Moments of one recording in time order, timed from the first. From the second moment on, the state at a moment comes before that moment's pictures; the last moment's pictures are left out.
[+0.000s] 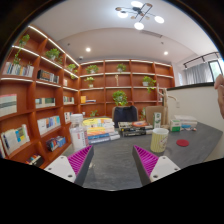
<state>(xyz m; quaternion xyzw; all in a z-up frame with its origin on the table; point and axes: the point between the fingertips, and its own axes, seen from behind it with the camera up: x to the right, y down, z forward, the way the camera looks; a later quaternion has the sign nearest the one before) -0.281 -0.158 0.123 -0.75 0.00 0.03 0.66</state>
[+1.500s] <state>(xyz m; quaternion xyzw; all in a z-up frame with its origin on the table) -0.244 0.022 0.146 -0.63 0.33 0.38 0.59</state>
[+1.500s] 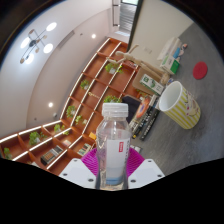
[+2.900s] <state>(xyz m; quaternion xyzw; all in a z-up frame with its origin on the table) 0.046 0.001 0.215 -0.71 0.22 -0.16 0.65</state>
